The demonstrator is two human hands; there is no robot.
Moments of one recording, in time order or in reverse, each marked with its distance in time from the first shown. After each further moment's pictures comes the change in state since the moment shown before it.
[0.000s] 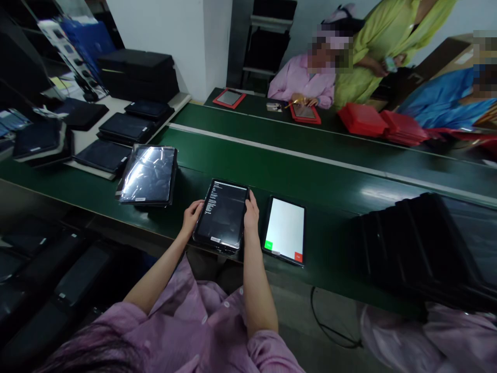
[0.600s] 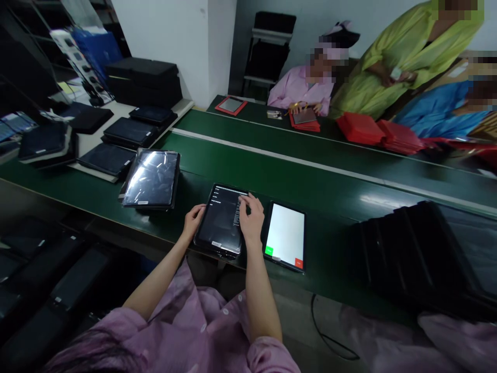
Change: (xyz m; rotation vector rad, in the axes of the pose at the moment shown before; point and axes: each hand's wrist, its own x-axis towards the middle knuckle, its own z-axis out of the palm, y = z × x) left_hand 0.000 0.005 0.002 -0.001 0.005 -0.021; right_hand -0.019 -0.043 0.002 -0.448 0.018 -0.545
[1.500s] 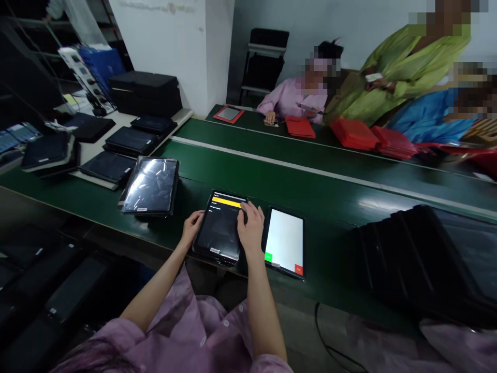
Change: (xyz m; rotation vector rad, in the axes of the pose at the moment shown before) left_hand 0.001 -0.003 0.001 -0.027 -0.003 -0.004; right_hand -0.007 0.004 -0.008 -0.185 -0.031 -0.151
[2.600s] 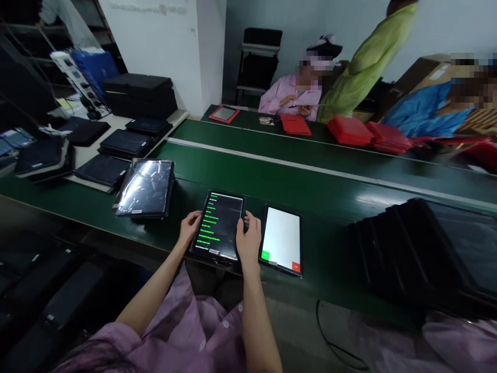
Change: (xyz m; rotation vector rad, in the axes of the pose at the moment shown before) left_hand 0.001 -0.005 0.003 0.011 0.022 -0.031; right_hand -0.037 -0.001 -0.010 0.116 0.017 0.351
